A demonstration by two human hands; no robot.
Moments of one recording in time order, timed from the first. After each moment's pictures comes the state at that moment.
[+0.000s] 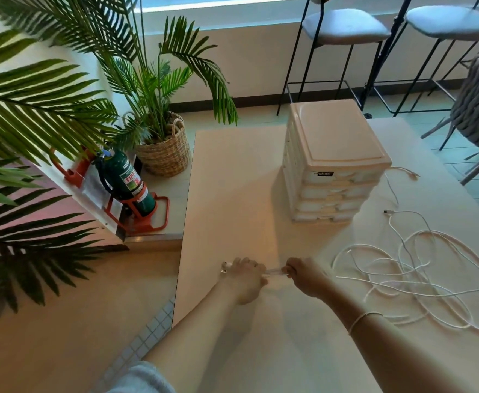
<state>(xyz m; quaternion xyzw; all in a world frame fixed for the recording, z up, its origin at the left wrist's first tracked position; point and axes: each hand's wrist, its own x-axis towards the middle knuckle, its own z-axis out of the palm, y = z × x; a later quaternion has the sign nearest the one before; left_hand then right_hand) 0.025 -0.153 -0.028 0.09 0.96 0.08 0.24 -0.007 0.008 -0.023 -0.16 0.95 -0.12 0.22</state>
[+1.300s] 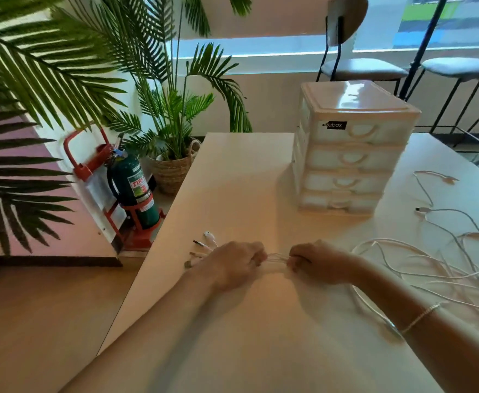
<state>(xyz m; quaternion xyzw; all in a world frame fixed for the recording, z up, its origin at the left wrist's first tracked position) 0.032 -0.145 -0.089 0.05 0.97 0.23 0.05 -0.024 0.033 -0.067 -0.35 0.92 -0.06 0.16</state>
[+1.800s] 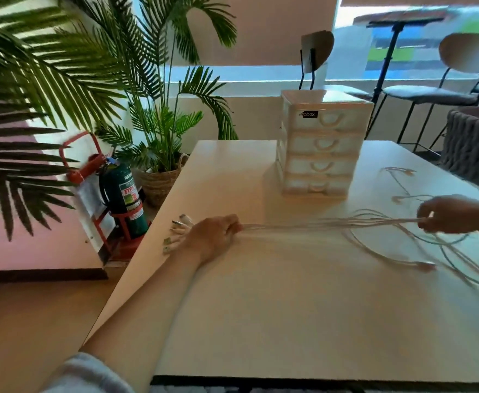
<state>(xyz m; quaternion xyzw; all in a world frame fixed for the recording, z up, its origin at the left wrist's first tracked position) 0.060 -0.161 -0.102 0.03 0.98 0.19 -0.07 -0.039 0.229 -0.027 -0.10 0.99 0.04 0.12</state>
